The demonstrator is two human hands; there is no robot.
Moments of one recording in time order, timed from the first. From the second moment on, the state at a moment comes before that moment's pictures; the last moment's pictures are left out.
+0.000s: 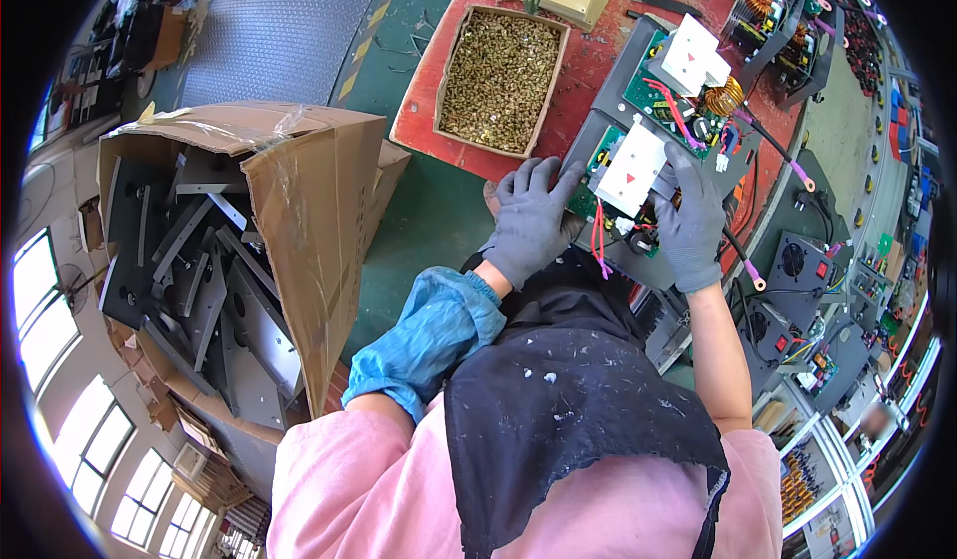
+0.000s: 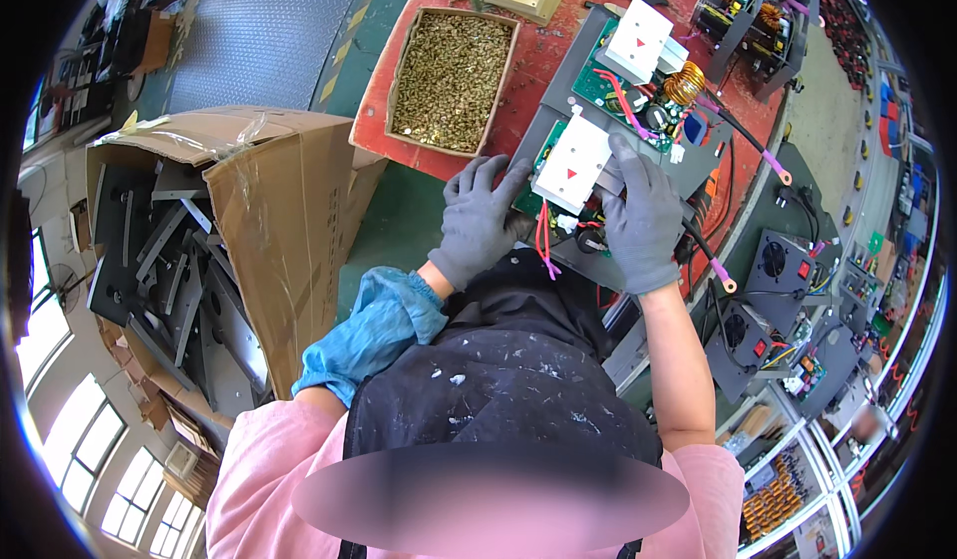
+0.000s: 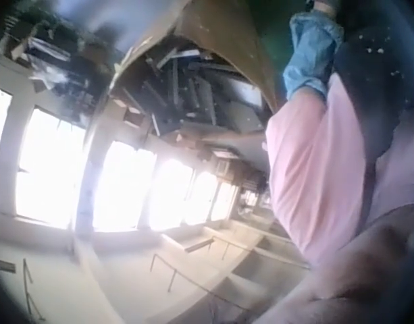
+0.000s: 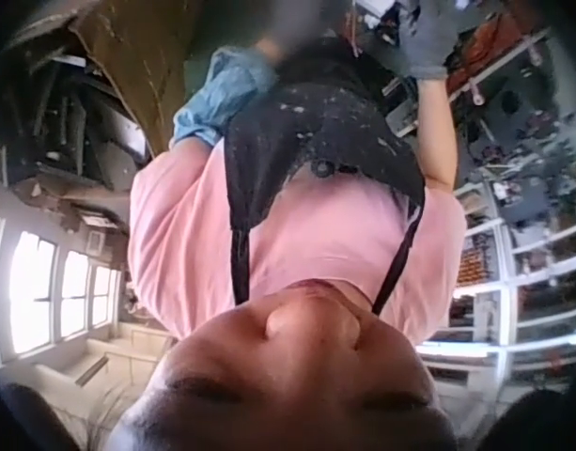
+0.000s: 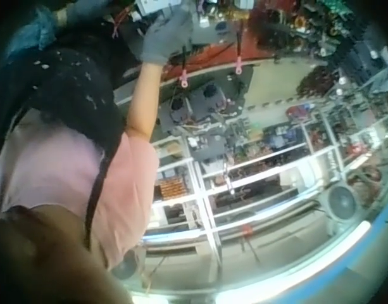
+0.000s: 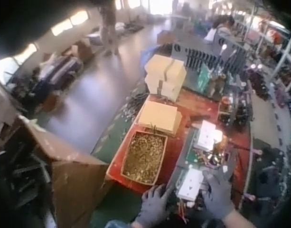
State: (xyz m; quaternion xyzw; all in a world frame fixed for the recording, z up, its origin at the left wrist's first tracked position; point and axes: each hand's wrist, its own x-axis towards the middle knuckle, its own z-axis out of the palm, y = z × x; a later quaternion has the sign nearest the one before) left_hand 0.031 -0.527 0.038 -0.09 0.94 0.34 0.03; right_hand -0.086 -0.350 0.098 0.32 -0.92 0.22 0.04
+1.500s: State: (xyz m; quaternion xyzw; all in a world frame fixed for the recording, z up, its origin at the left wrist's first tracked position) left_hand -0.025 -0.652 0.023 -0.21 0.13 0.97 0.02; right_hand -0.093 -0.088 0.132 -0.08 -0.79 0.54 0.27
